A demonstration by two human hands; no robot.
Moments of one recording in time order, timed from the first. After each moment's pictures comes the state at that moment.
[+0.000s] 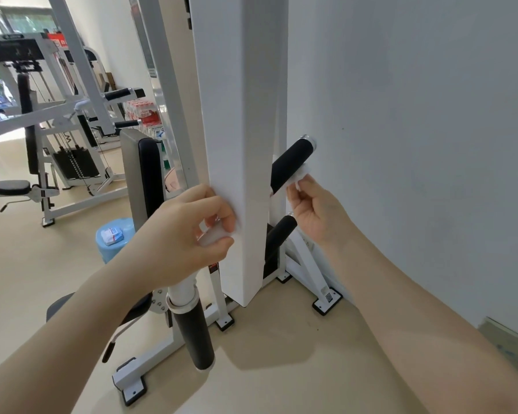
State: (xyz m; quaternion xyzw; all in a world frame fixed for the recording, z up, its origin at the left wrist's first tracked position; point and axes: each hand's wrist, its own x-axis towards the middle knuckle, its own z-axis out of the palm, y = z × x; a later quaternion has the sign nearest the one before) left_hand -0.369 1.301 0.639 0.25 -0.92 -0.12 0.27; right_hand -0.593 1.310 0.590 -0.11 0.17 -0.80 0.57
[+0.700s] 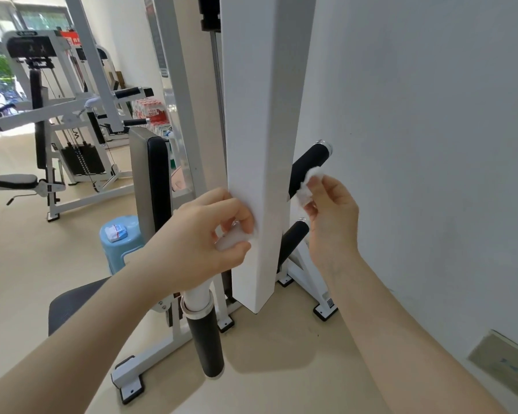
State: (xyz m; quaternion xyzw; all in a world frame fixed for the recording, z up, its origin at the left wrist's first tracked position) left_hand -0.371 1.307 0.636 0.23 -0.92 -0.15 0.29; right_hand -0.558 1.329 0.593 -0.26 0.43 -0.82 0.27
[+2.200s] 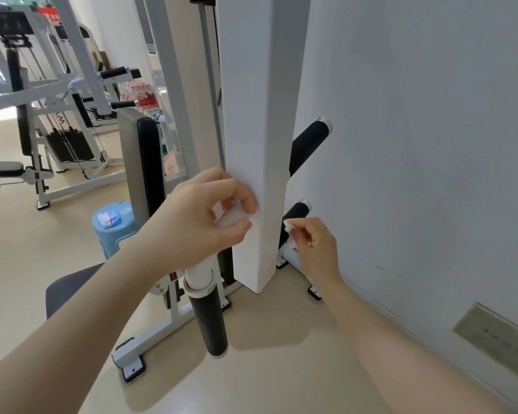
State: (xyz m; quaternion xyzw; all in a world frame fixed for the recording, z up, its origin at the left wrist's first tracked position) left_hand -0.372 1.315 0.634 0.24 -0.90 -0.20 0.29; right_hand -0.568 1.341 0.489 -0.47 0.66 -0.58 0.09
